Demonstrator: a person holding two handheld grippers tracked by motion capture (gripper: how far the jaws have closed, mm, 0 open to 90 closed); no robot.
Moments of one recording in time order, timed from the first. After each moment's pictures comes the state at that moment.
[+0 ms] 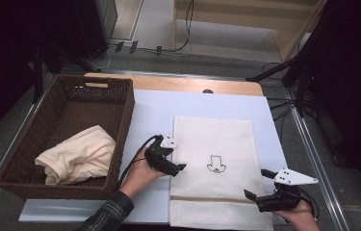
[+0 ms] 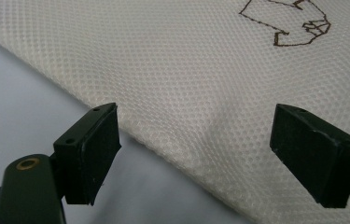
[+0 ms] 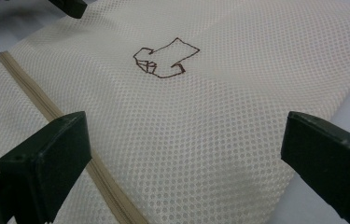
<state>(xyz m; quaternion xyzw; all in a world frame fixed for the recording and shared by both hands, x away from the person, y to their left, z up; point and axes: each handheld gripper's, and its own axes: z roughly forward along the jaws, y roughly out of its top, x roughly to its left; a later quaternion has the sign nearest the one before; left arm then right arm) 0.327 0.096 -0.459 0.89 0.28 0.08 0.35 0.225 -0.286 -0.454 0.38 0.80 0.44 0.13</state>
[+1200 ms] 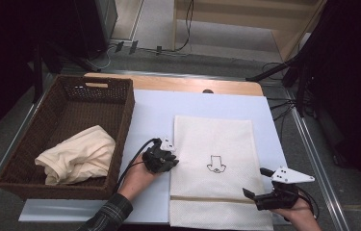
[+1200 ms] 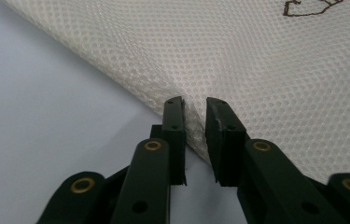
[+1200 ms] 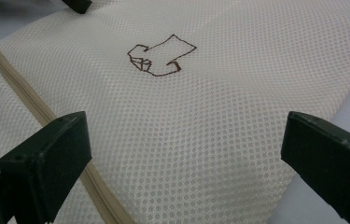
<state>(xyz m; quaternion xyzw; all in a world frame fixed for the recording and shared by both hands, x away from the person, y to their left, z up) 0.319 0.099 -0.460 0.90 0.30 0.07 0.32 0.230 -0.281 -0.456 0.38 0.81 0.43 0.13</state>
